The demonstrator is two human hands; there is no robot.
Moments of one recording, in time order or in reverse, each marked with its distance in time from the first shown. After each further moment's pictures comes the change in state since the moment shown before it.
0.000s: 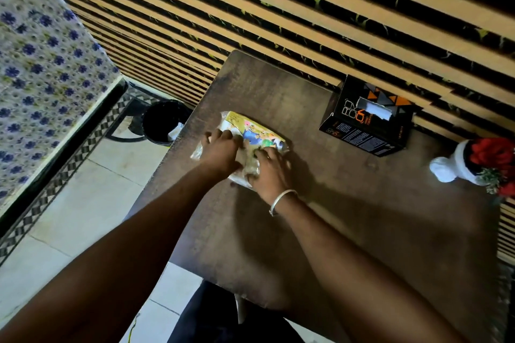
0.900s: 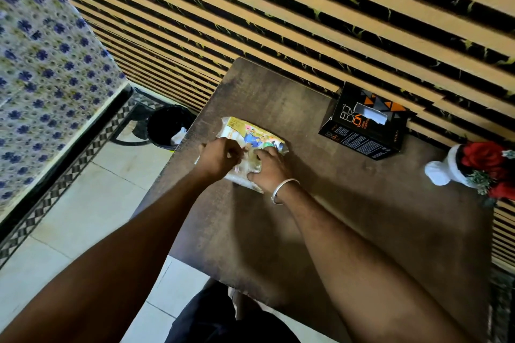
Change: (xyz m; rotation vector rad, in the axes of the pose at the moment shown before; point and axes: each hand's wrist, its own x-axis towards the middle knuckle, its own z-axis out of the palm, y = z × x) left_hand -0.024 -0.017 -0.005 -0.555 0.143 0.033; right_hand 0.011 -0.001 -0.013 0.123 -0.204 0.019
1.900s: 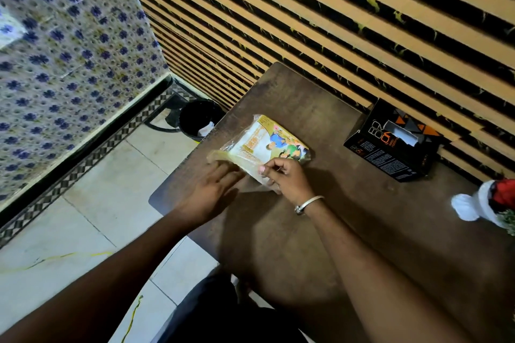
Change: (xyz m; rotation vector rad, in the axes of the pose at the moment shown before) left_hand -0.126 -0.033 -0.001 0.322 0.260 0.420; right_hand -0.036 -0.010 -0.002 0.834 -0.070 -0.183
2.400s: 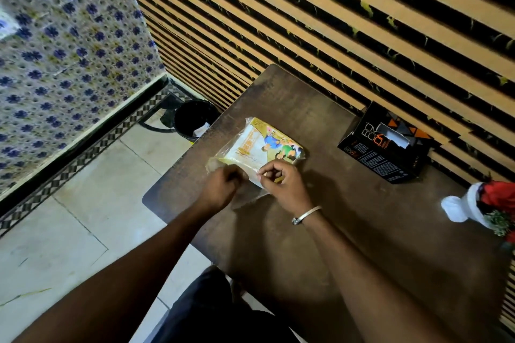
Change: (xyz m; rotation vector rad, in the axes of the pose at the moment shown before) left_hand 0.034 0.021 0.028 -0.657 -0.144 -0.744; right_hand -0.022 -0.005 -0.004 -0.162 0.048 -0.178
